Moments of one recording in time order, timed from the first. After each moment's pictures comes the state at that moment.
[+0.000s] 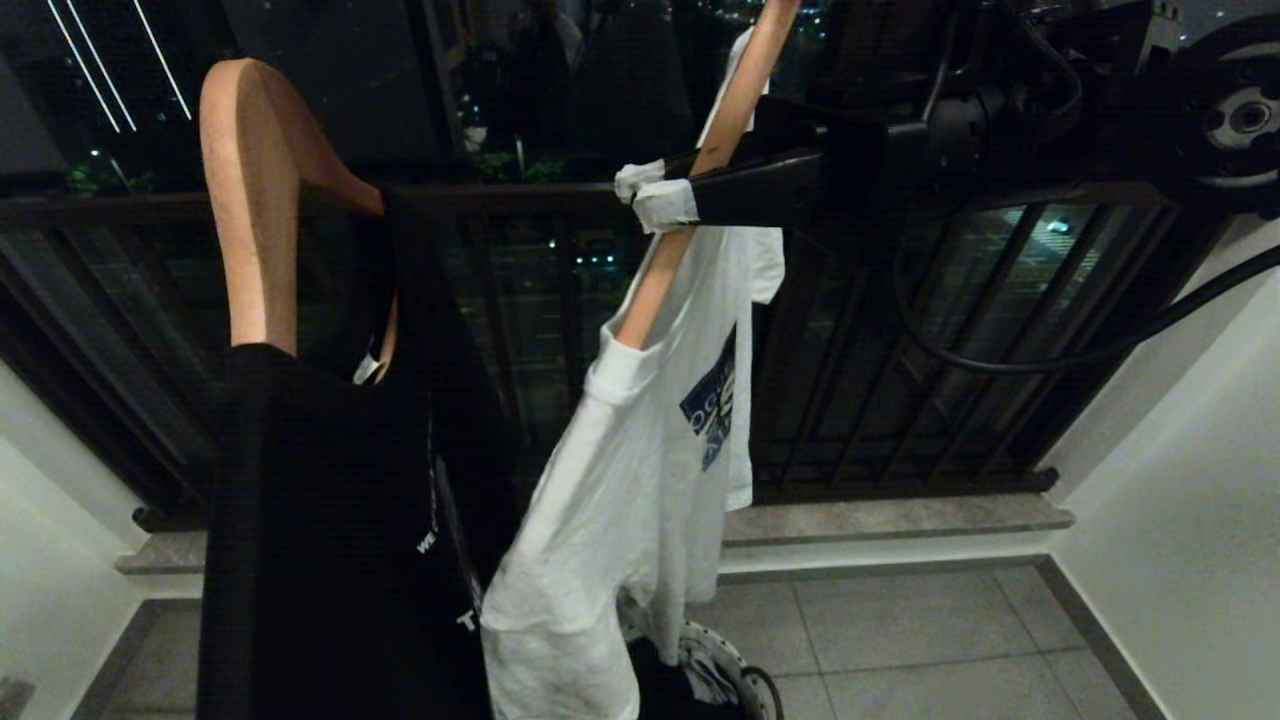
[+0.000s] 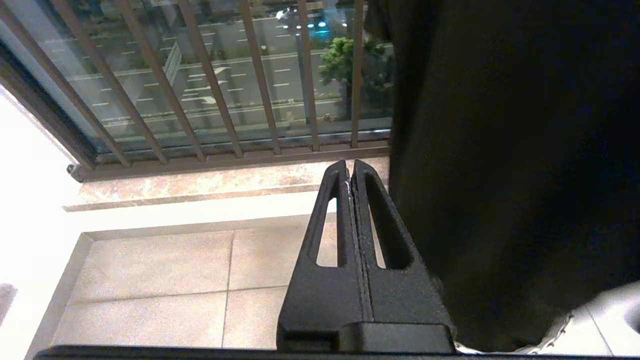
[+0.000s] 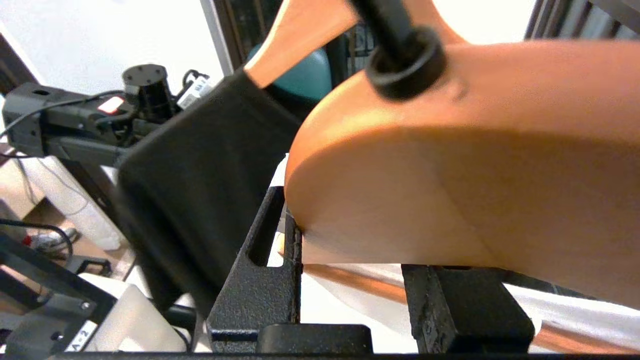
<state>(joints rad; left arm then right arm) 0.00 0.00 0.00 -0.01 -0.03 0.04 0.53 1.88 -1.99 0.26 1.18 -0.28</state>
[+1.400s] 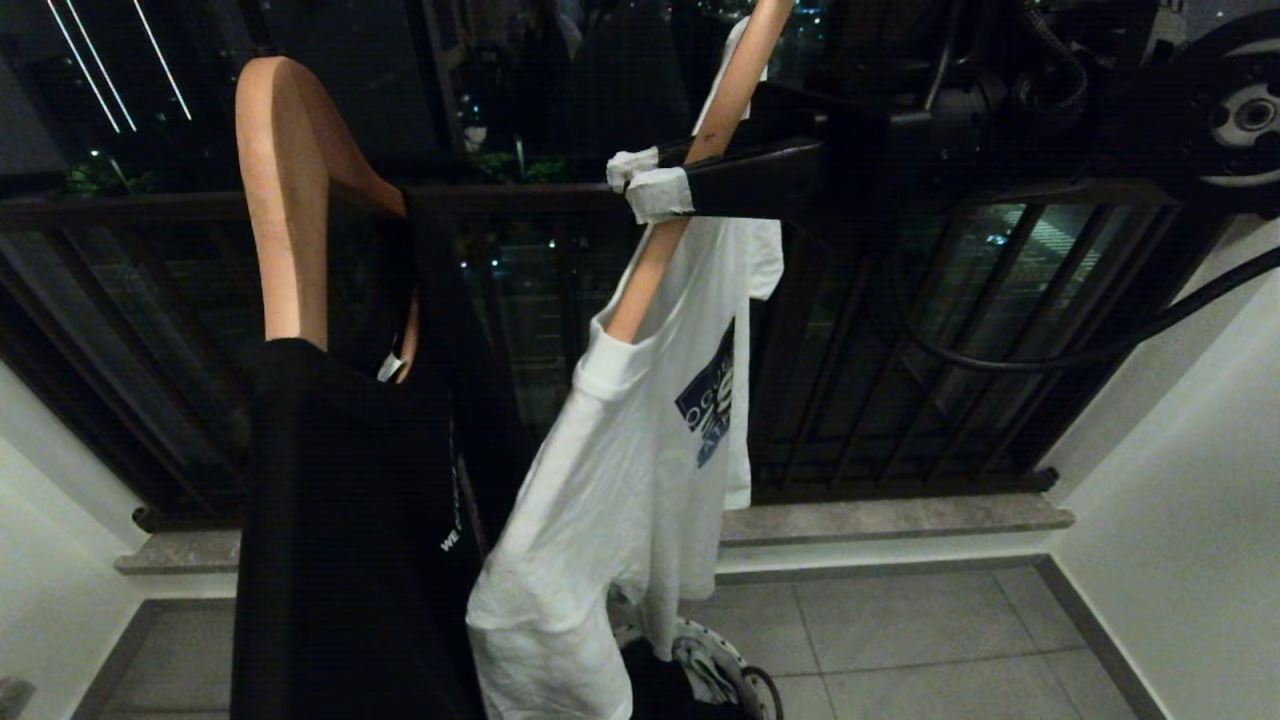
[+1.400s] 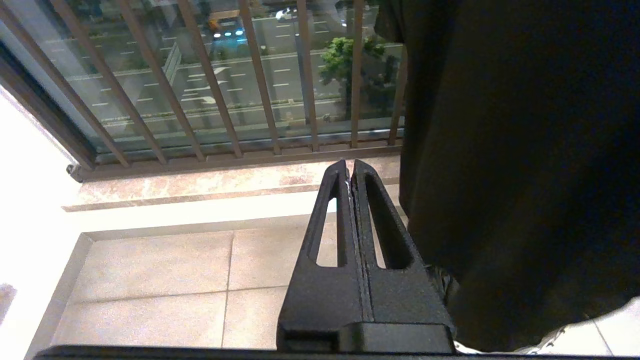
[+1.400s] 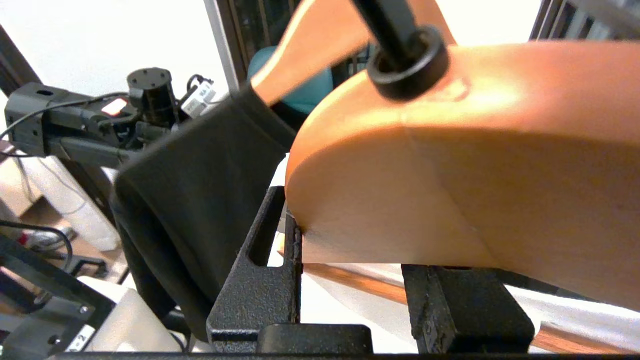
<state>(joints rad) 0.00 0.00 0.00 -0.01 -0.03 0.04 0.54 1.89 -1.99 0.23 1.19 -0.28</state>
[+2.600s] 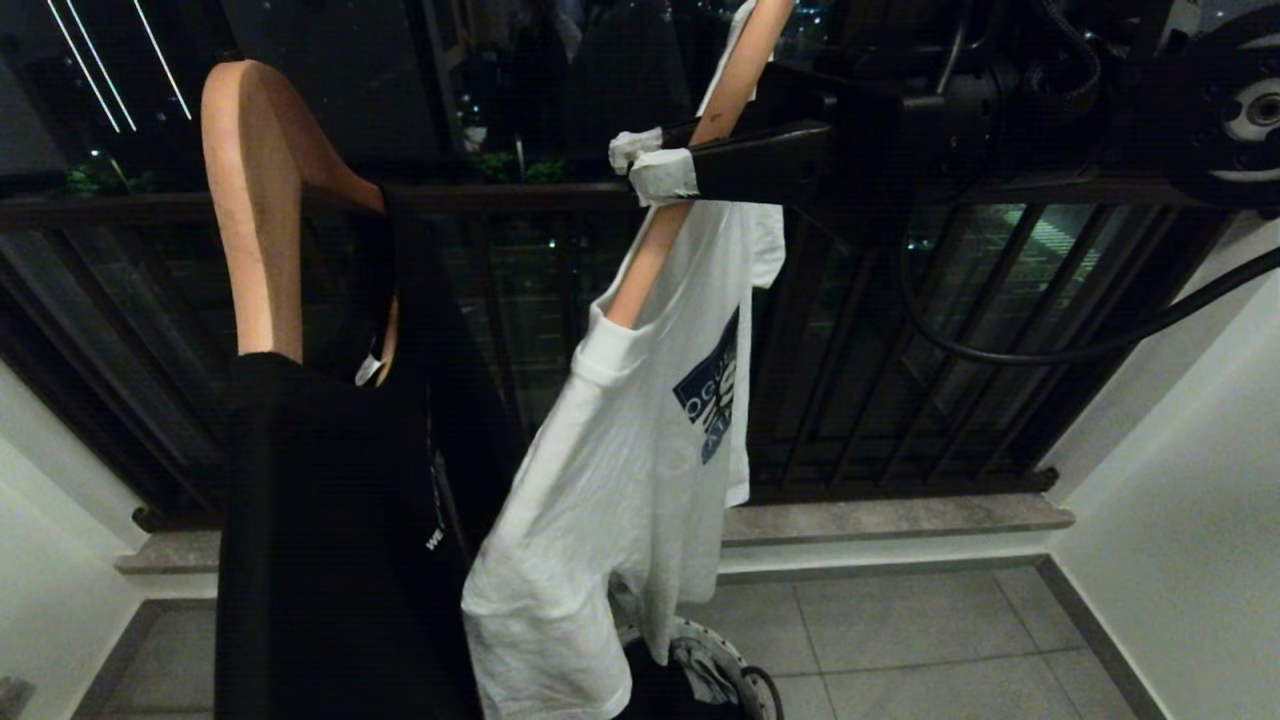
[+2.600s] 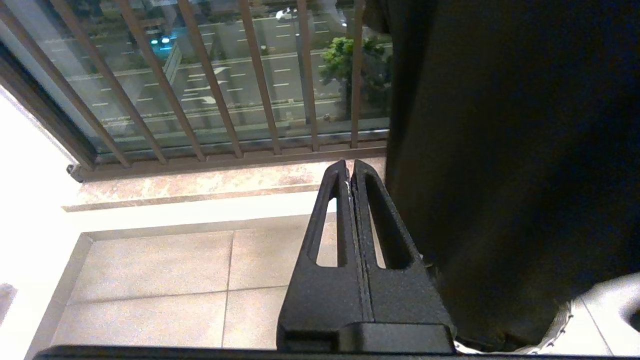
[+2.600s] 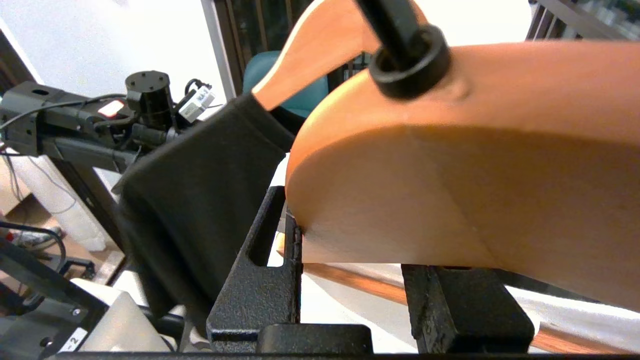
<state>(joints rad) 0.00 0.00 0.00 -0.01 -0.03 0.04 0.54 1.87 -1.99 0.20 1.19 -0.28</state>
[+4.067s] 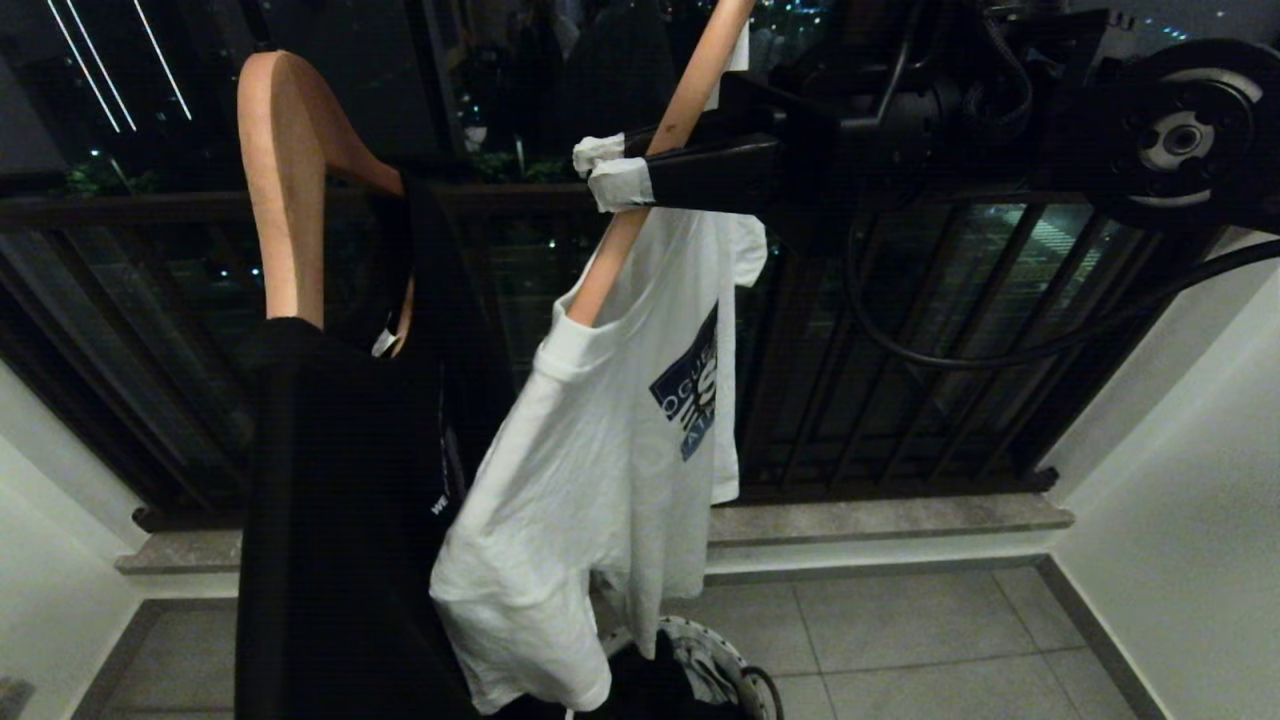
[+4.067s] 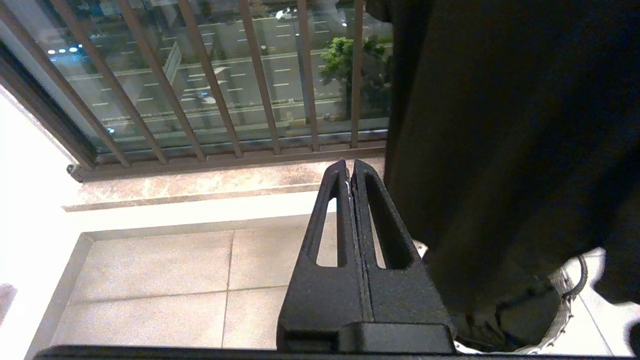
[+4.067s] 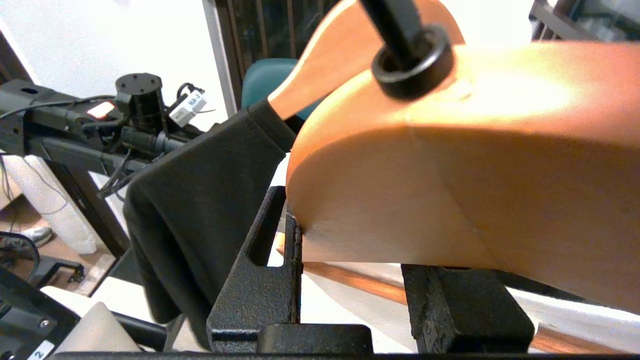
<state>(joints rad) 0.00 0.00 0.00 -0.01 -0.03 0.04 0.56 1.93 -2.01 0.11 1.19 -0.26</state>
